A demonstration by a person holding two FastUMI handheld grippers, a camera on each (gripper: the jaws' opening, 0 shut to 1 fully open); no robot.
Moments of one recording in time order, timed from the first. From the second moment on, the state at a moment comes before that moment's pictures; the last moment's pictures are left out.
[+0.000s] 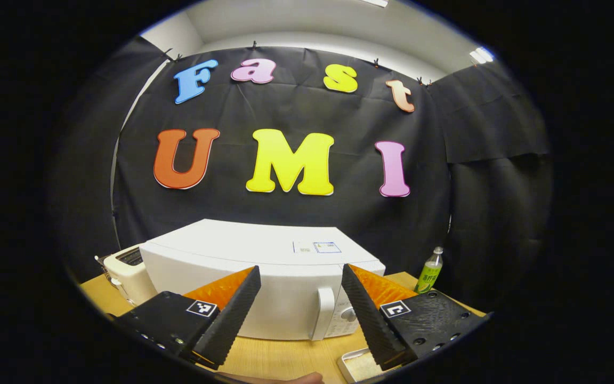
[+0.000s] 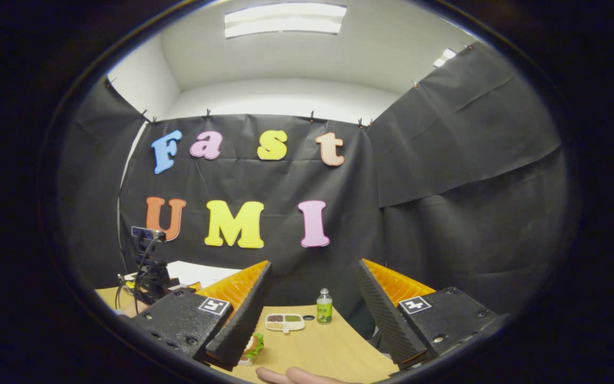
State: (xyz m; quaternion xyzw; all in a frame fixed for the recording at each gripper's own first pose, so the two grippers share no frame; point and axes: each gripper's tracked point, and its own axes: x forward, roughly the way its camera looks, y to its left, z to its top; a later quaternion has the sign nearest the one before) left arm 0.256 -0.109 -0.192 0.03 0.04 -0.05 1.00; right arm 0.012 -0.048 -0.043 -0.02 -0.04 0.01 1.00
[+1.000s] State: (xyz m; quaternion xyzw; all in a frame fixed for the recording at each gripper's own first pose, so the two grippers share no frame) left arm 0.296 -0.140 -0.302 0.01 0.12 -0.03 0.99; right arm 0.055 -0.098 -0.116 0.02 0.01 0.00 1.00
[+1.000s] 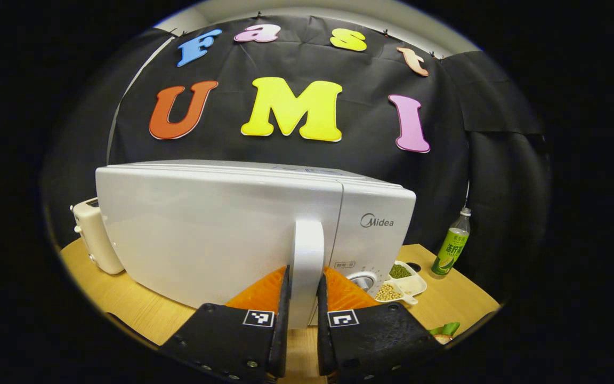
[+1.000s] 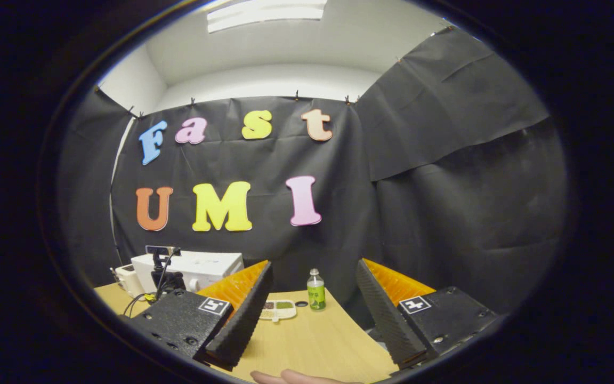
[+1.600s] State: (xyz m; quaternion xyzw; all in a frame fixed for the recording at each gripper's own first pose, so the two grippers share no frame) left arm 0.259 -0.134 -0.299 0.04 0.10 -0.07 0.99; right arm 0.047 -0.116 -0.127 0.01 0.03 -0.02 1.00
